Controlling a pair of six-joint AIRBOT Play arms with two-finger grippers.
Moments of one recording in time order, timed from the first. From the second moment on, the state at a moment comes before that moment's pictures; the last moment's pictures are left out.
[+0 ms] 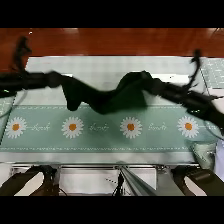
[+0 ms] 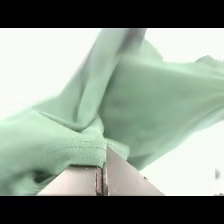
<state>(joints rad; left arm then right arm) 0.09 -1.02 1.02 0.50 -1.12 -0.95 0.20 -0.81 0.76 -0.22 0.65 1.01</state>
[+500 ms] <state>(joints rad) 0.26 -0.72 1.51 0.51 -0.99 -0.96 -0.08 -0.64 1.28 -0.43 0.67 1.17</state>
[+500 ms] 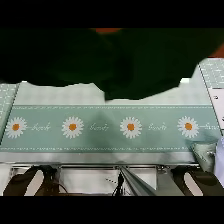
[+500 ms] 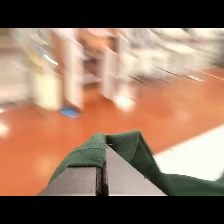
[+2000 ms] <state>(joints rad) 0.34 -0.50 1.12 0.89 -1.61 -1.45 -0.15 -0.81 1.60 -1.21 1.57 1.48</state>
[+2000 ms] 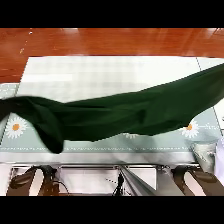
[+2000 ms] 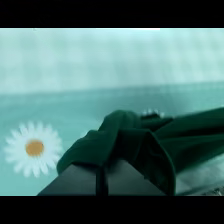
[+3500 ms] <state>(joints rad) 0.39 -0.69 0.41 0.88 -1.38 -1.40 0.02 -1.47 1.60 -1.23 1.39 1.40</state>
